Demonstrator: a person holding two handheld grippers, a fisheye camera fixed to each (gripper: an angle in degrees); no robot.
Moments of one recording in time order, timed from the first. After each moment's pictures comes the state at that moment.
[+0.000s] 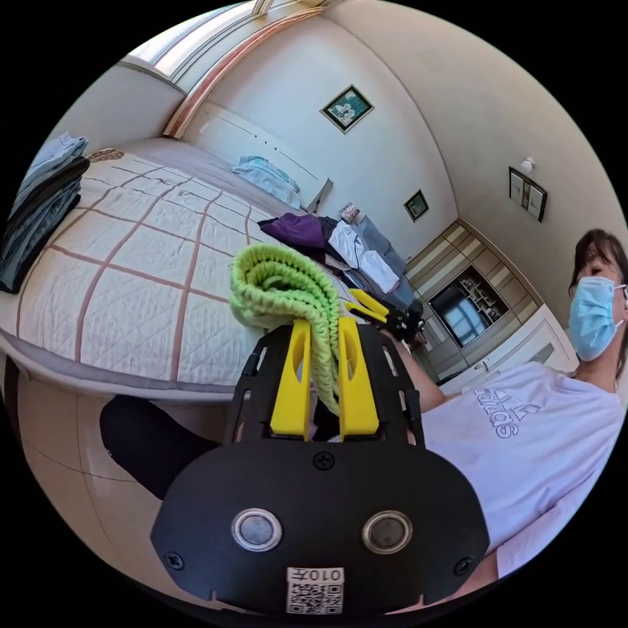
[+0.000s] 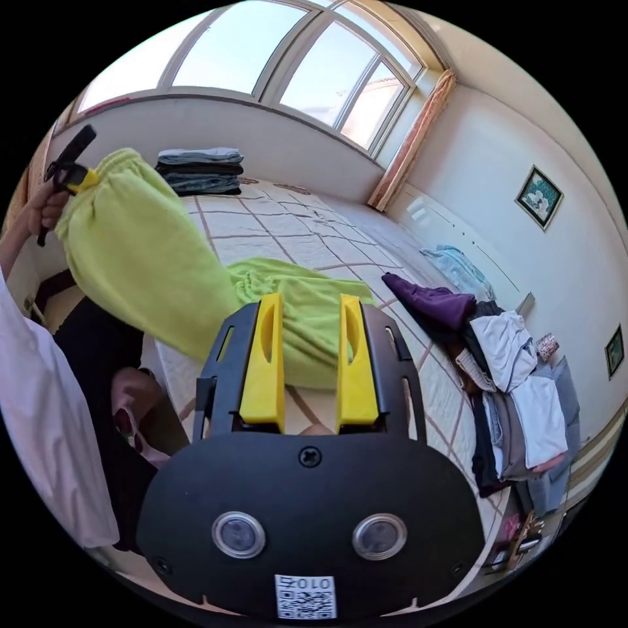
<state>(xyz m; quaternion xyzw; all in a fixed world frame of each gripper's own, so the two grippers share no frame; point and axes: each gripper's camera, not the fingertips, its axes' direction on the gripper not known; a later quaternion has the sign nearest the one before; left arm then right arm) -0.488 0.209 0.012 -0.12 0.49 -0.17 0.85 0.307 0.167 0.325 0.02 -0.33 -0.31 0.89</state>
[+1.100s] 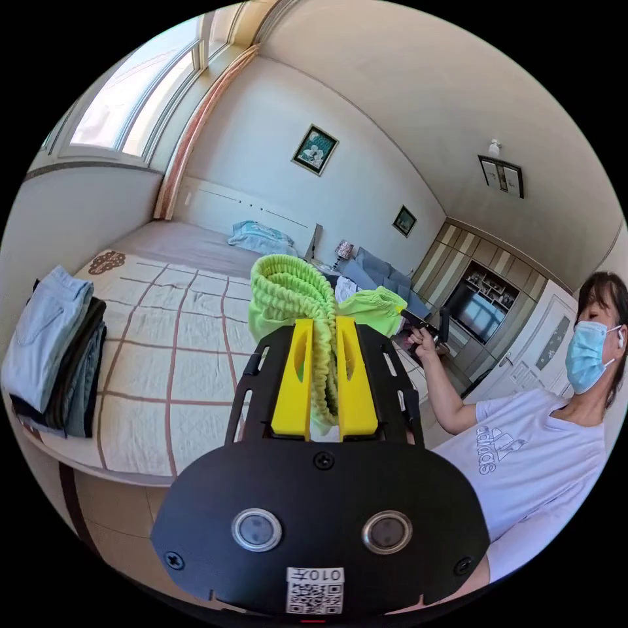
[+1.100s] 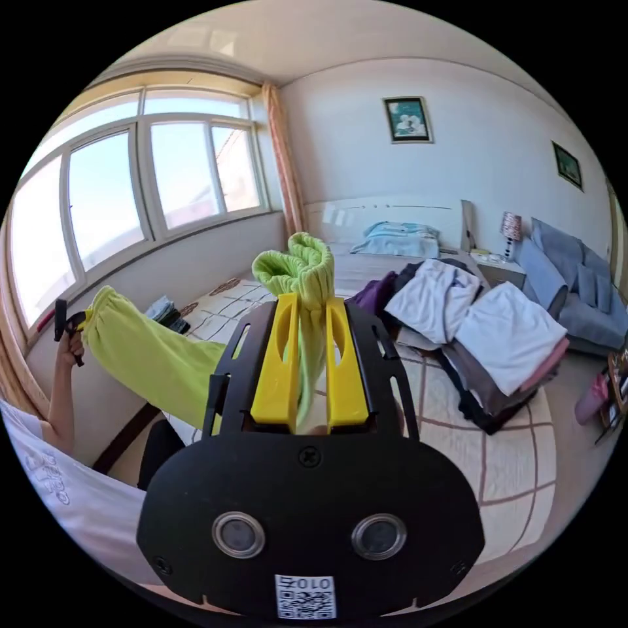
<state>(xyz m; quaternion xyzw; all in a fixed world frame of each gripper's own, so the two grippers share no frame) -0.652 0.066 -0.017 0.00 0.45 -0.10 0.89 0.551 0.016 0.332 -0.01 -0.33 0.03 0.95</state>
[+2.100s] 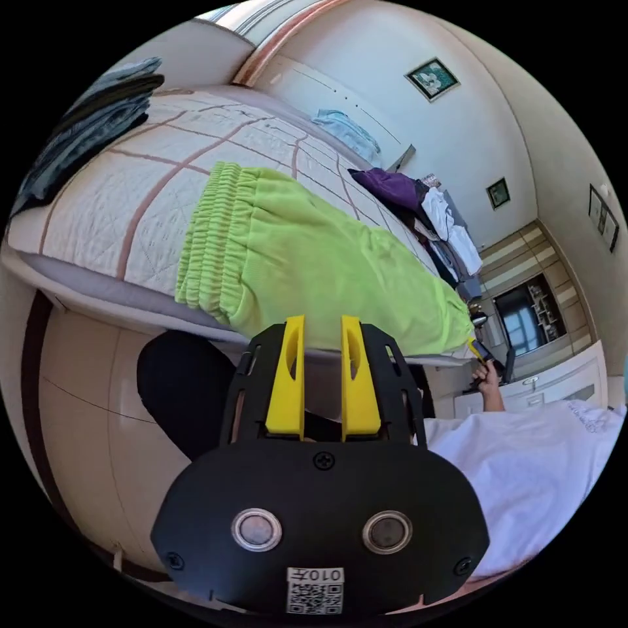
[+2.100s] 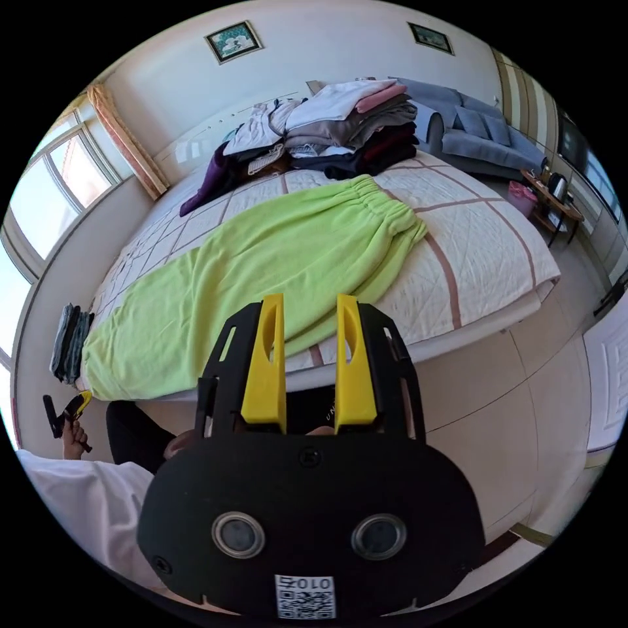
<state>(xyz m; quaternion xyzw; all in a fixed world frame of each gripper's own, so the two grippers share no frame) -0.520 0.285 0.111 -0.24 0.36 -0.15 0.89 0.609 0.296 0.361 -0.26 -0.14 0.18 0.94</state>
